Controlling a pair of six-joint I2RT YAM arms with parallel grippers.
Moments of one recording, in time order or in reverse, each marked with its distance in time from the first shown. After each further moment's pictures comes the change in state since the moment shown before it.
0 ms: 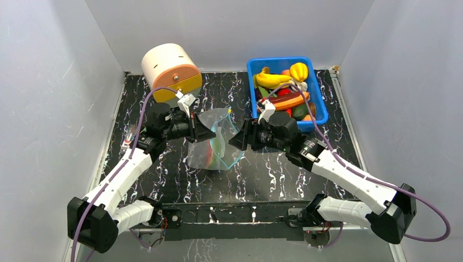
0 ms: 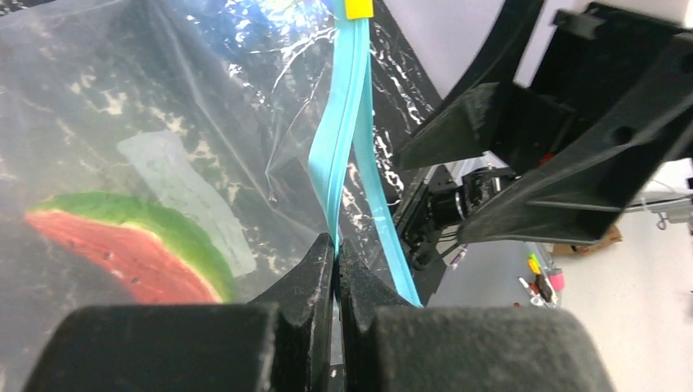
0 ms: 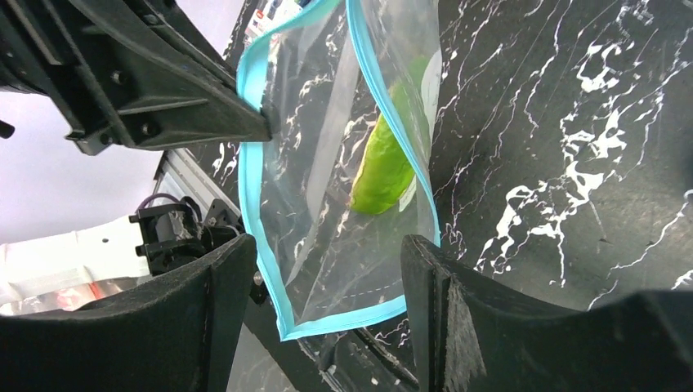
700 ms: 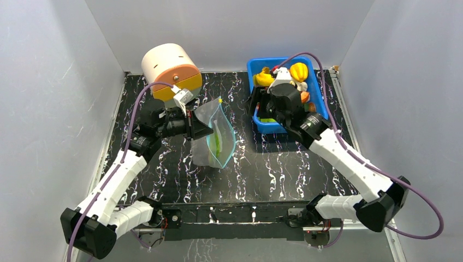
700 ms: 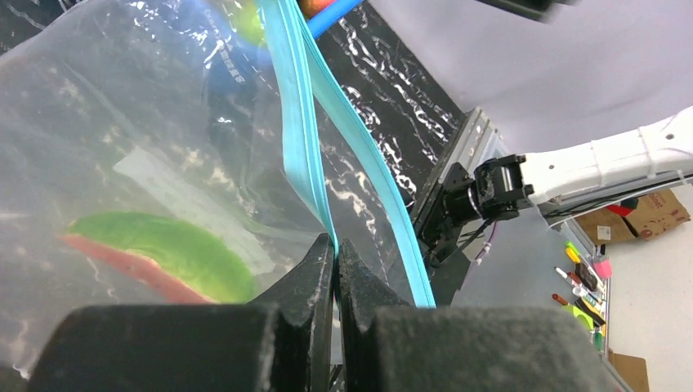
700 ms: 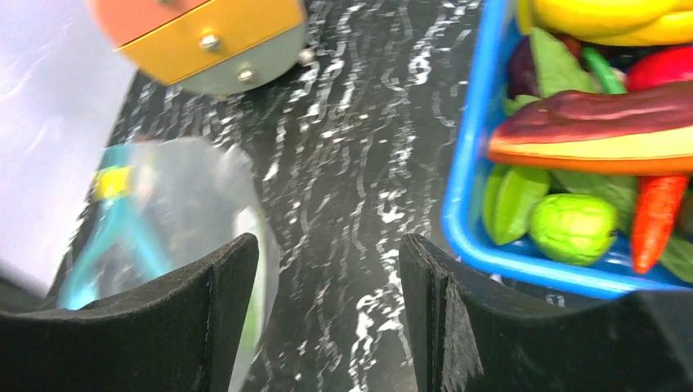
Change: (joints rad) left arm 0.000 -0.045 0.111 -0.145 -0.025 0.154; right arm -0.088 0.137 0.369 -0.199 0.374 -0.200
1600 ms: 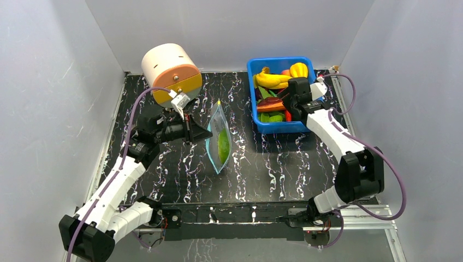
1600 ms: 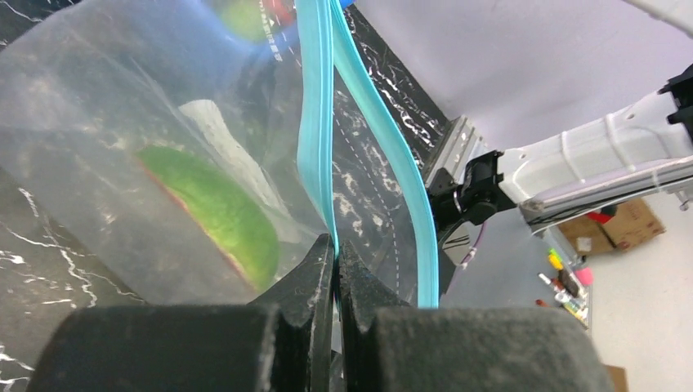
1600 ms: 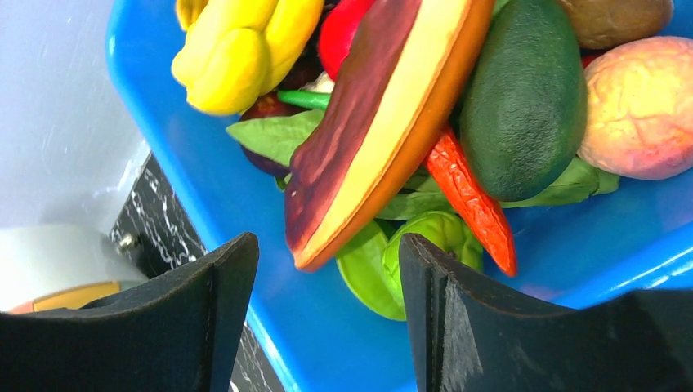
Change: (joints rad) left arm 0.000 -0.062 -0.050 0.029 0.009 -0.035; right arm -0.448 0.267 -0.101 0.061 0.134 0.561
